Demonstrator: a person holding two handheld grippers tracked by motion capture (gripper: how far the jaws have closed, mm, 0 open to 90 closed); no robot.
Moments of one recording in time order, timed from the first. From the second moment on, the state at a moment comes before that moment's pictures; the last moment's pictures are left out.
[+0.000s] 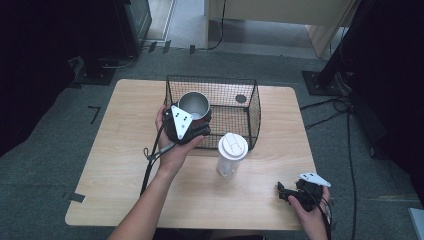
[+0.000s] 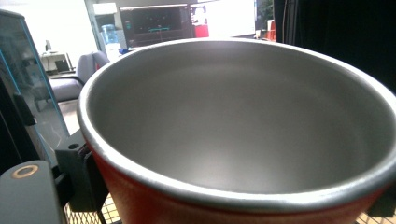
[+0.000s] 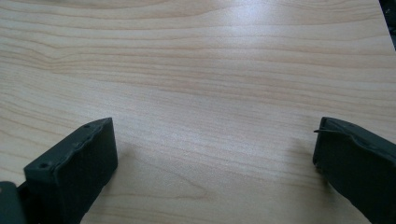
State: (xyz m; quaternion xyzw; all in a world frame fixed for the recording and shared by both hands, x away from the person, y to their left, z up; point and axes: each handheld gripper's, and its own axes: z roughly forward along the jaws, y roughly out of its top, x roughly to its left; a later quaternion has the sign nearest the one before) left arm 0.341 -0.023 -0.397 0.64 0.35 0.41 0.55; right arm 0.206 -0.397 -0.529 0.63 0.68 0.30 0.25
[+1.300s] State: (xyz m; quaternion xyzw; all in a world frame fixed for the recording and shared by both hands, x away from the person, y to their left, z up) left arm 0.440 -0.046 -0.417 0.66 0.43 0.37 0.50; right arm 0.206 -0.398 -0.529 0.62 0.68 0.30 0.25
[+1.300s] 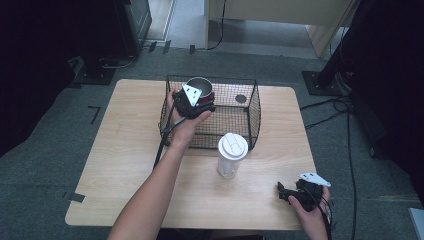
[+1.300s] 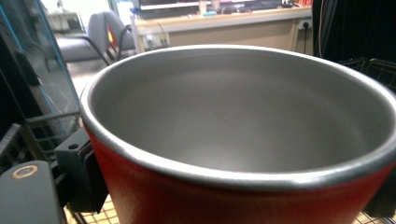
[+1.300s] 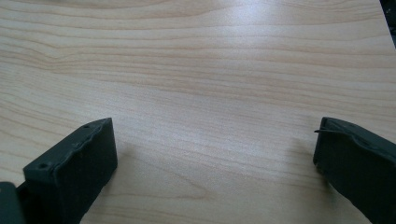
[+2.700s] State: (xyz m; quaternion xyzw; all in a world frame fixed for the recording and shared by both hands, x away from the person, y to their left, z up) left arm 0.476 -0.056 -0.435 0.73 0.49 0.27 0.39; right arm 0.206 -0.398 -0.529 0.62 0.68 0.30 0.25
